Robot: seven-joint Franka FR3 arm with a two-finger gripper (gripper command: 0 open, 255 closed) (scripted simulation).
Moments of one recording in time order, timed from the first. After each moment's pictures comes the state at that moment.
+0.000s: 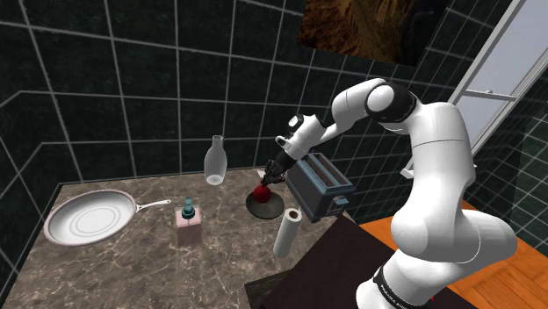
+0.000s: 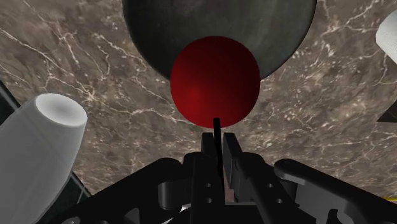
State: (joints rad) arm -0.75 0.82 0.44 -1.62 -2.81 3.88 1.31
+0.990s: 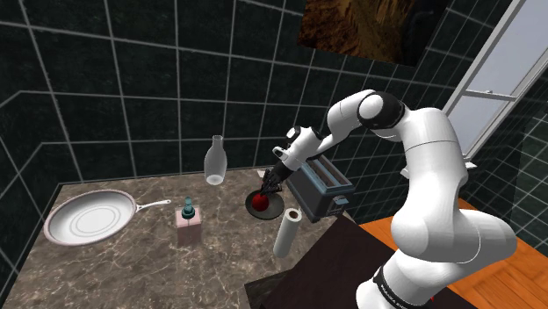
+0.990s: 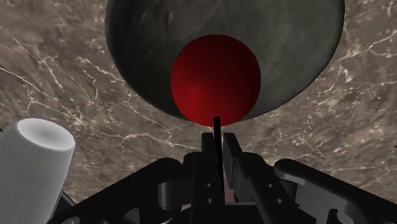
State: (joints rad) arm -0.74 0.93 0.42 -1.59 -2.81 3.82 1.25
